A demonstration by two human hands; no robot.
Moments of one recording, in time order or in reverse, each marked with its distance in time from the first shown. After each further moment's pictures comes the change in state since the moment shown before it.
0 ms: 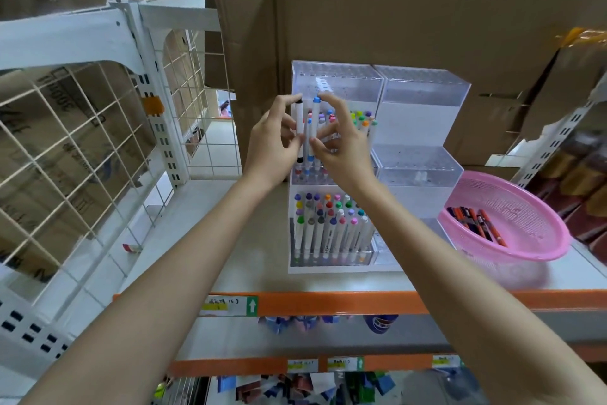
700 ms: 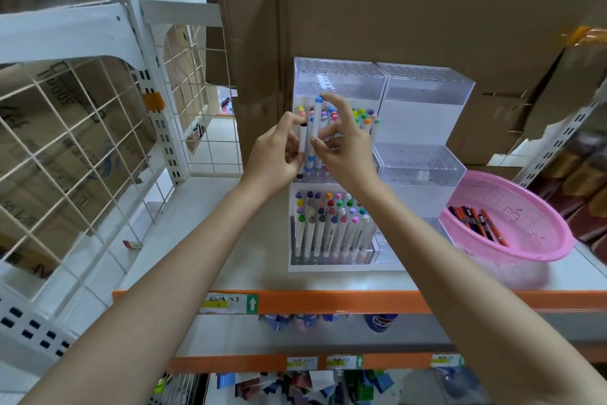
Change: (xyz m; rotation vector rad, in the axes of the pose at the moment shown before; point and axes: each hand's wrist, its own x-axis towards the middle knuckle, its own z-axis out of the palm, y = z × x) left_hand -0.018 -0.007 0.000 0.072 -0.148 0.028; right_hand -0.002 0.003 -0.001 -0.015 -0.006 -0.003
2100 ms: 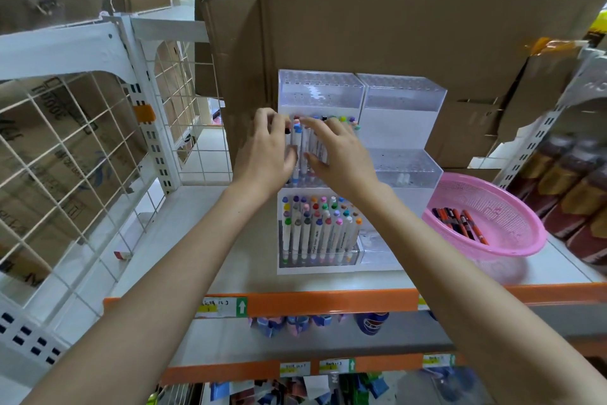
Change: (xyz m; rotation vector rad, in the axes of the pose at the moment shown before) left_hand 0.007 0.031 -0.007 0.433 0.022 -0.027; right_hand -0.006 -0.005 -0.026 -0.599 -0.091 -0.221
